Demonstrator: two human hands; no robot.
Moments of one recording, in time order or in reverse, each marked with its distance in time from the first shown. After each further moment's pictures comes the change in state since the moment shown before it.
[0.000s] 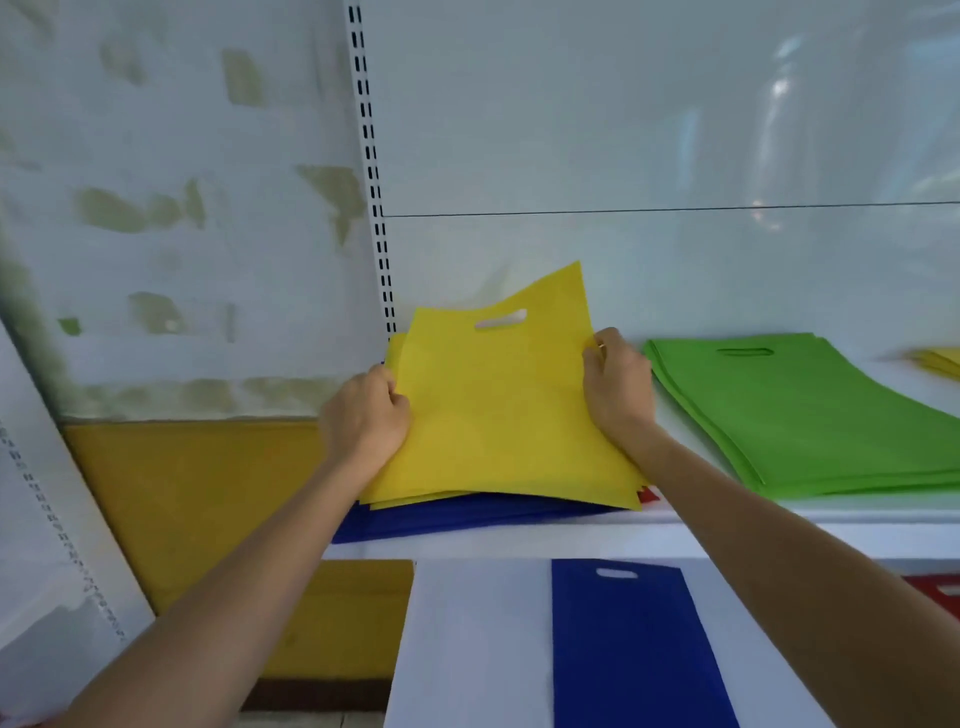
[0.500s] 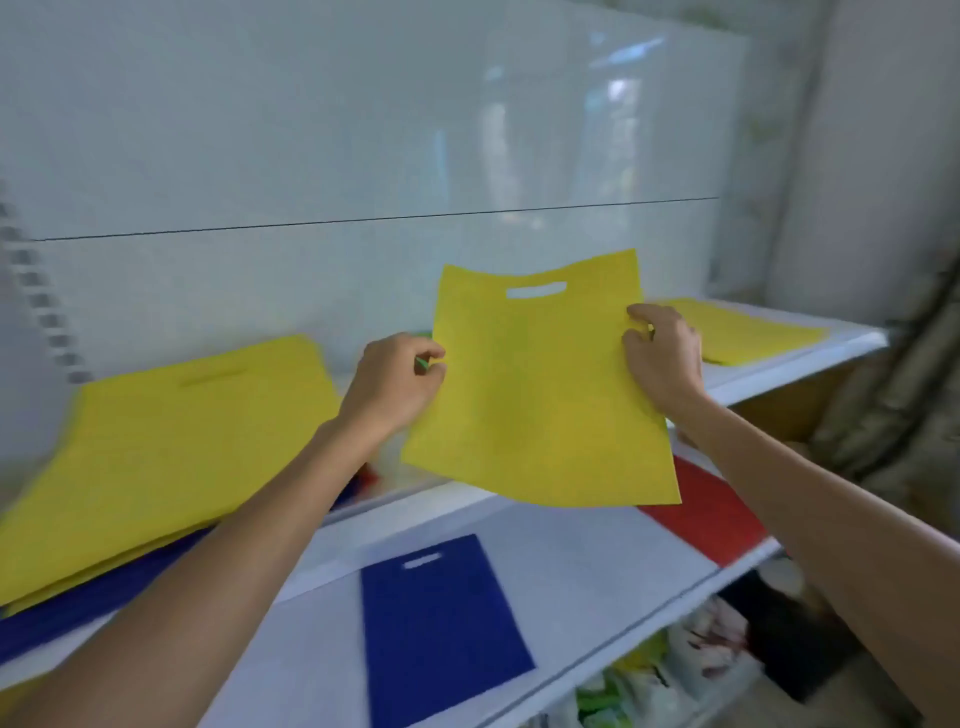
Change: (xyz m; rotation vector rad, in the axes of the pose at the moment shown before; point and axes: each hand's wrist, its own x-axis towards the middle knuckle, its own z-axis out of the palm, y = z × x) left_hand -0.062 0.234 0.018 -0.575 -0.301 0.595; right_hand -0.048 0.136 -0.254 -0.187 0.284 0.293
